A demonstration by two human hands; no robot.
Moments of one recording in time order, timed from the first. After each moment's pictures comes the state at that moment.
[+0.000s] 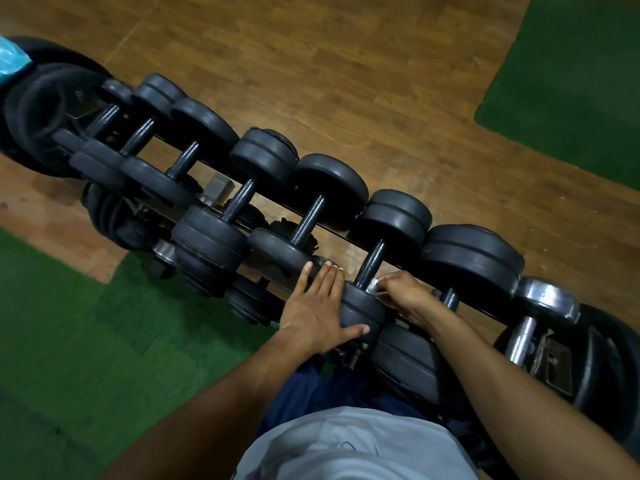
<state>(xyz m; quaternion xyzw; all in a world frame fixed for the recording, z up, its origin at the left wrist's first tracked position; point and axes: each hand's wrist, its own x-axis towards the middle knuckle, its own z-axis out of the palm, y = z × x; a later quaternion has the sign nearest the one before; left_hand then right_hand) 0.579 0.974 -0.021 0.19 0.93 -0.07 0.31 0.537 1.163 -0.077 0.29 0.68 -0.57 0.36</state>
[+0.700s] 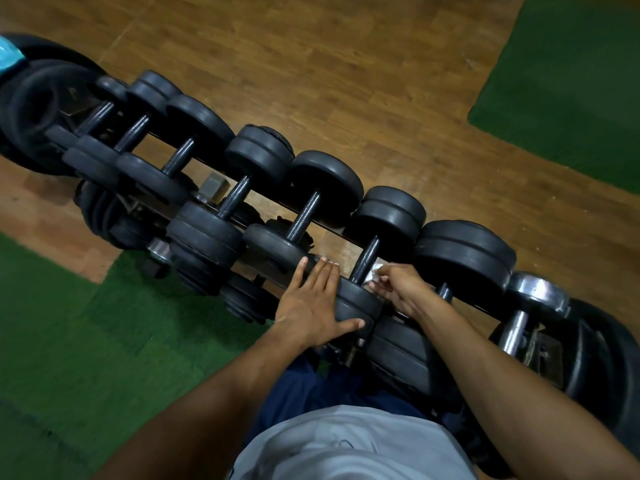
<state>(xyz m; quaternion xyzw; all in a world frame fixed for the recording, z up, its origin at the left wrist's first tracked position) 0.579 0.974 -0.022 0.19 0.93 -0.06 0.31 0.528 1.163 -0.096 0.42 0.55 -0.66 0.27</state>
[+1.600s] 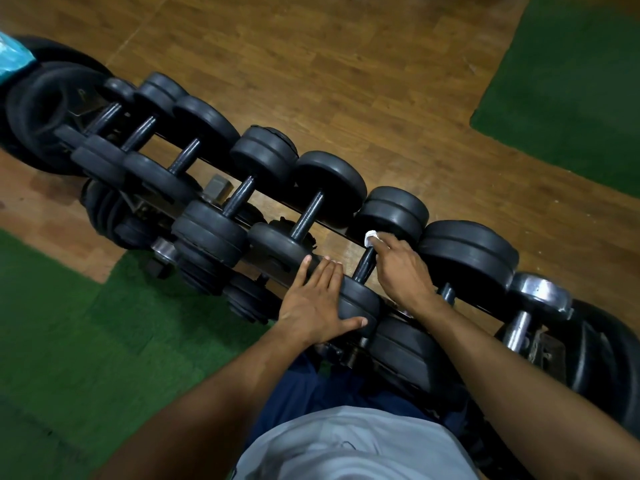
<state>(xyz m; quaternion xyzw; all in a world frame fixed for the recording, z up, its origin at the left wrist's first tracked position) 0.581 0.973 -0.025 0.18 0.94 -0.06 0.29 0.526 1.170 -0.078 -0.11 0.98 -0.15 0.10</state>
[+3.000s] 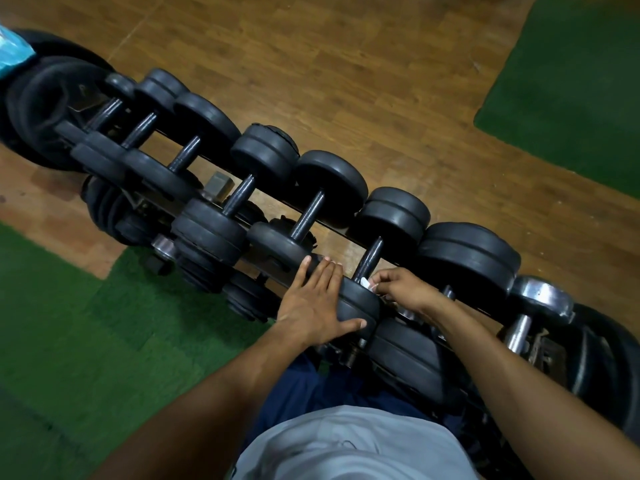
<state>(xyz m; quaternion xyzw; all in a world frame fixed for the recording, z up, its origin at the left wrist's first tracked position) 0.581 0.973 -0.025 0.18 0.93 -0.05 0.30 0.537 1.182 -0.084 0.11 0.75 -0.50 0.43</state>
